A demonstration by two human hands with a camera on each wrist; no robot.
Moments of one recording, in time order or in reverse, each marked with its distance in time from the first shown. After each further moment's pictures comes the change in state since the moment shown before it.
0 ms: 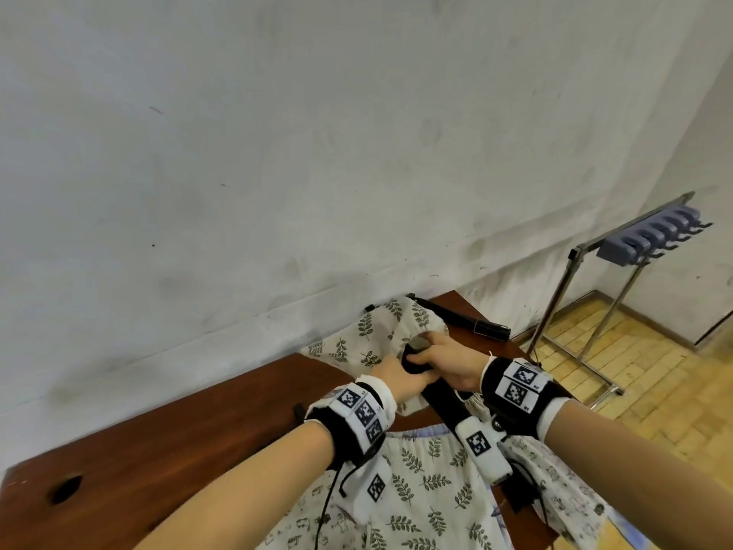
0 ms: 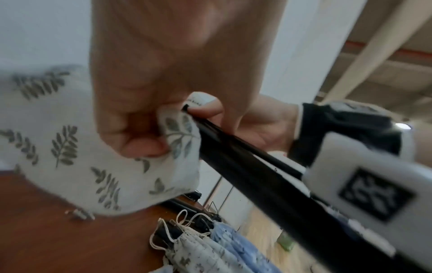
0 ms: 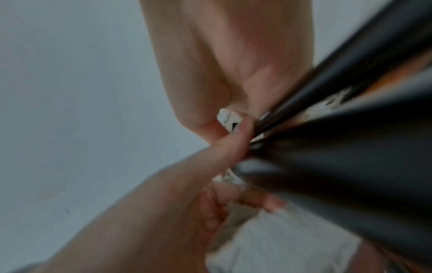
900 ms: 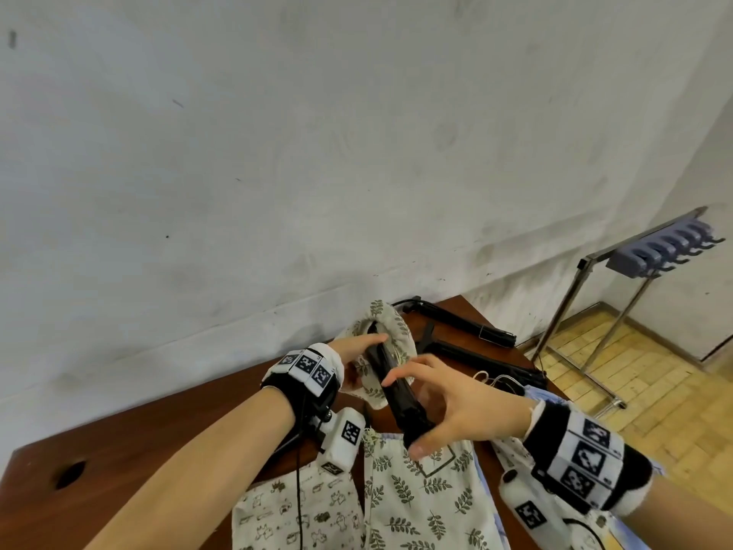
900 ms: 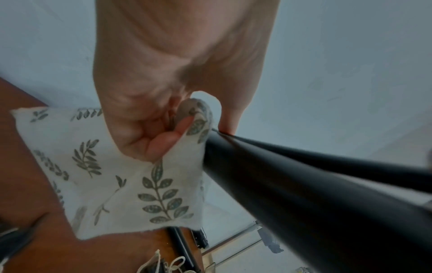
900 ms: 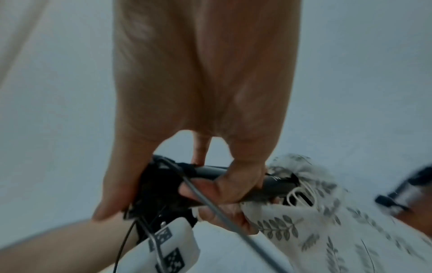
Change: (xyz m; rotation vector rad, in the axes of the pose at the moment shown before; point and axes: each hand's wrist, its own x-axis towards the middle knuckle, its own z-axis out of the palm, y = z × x) left_hand 0.014 -0.026 -0.076 -0.614 -0.212 -0.429; right_hand -0.094 -0.020 0.019 -0.692 -0.448 -0.374
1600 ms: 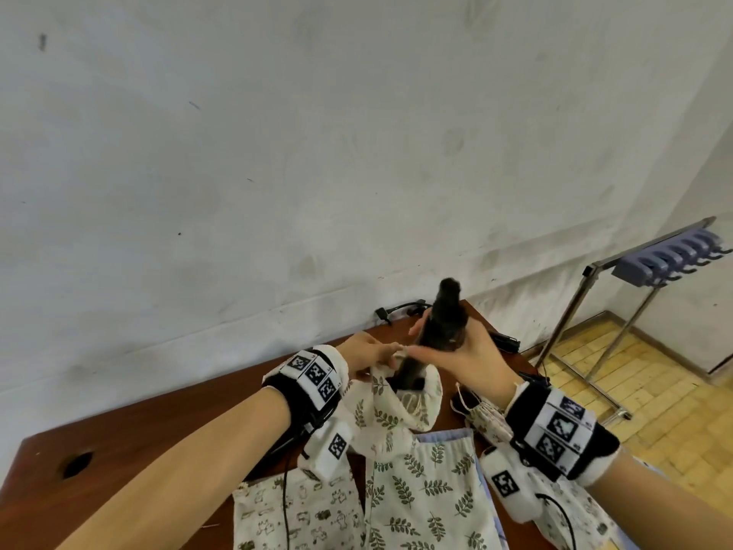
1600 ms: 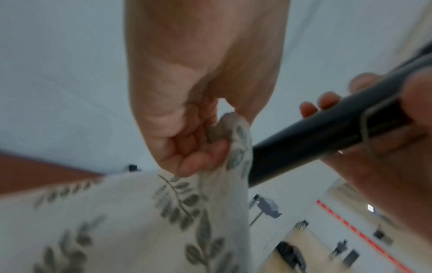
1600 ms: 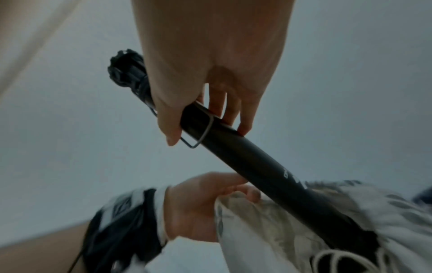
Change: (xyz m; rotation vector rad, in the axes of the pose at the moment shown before) left_hand -0.011 -0.003 0.004 0.533 0.010 0.410; right_hand 0.022 0.007 -0.015 0.185 0.643 -0.194
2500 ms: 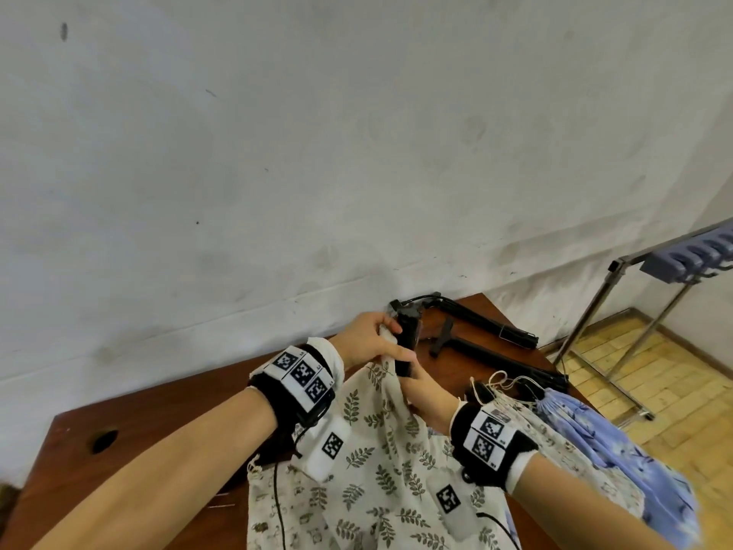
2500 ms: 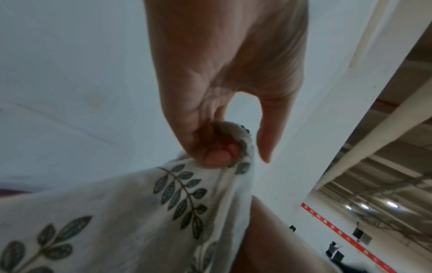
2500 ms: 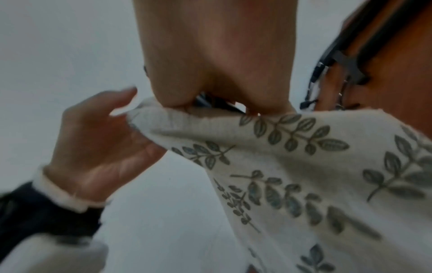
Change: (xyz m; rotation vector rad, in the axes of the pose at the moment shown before) left_hand -0.028 0.004 -0.010 -0.188 0.145 0.149; right_hand 0.008 0.096 0.085 0.292 -0.164 0.508
